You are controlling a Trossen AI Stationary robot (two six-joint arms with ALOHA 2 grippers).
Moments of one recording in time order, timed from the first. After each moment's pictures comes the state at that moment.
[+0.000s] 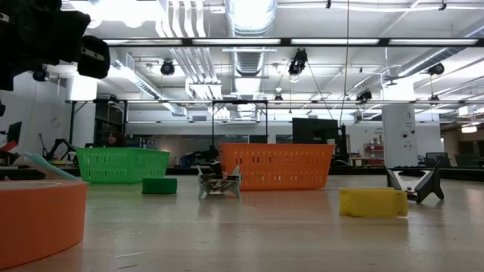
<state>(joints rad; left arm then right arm) -0.01 0.25 0.01 0.35 0.38 -0.03 1.20 1.69 1.37 -1.24 0.07 2.12</state>
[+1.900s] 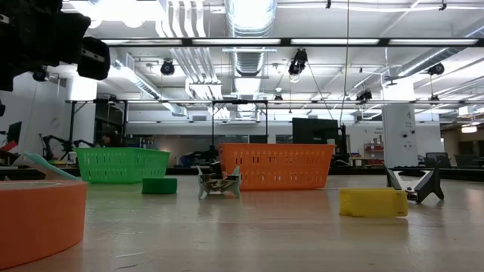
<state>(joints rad) -0.01 0.25 0.01 0.33 0.38 -0.03 1.23 1.69 1.15 -1.15 0.01 2.21</state>
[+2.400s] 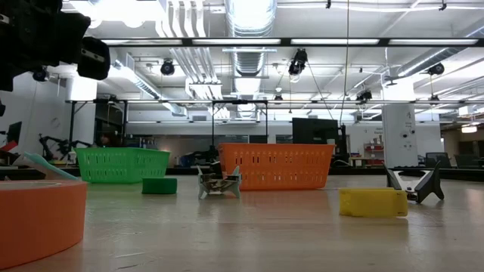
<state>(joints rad) -0.01 0.25 0.01 0.34 0.38 -0.03 1.21 1.68 1.23 -1.22 0.03 2.22</state>
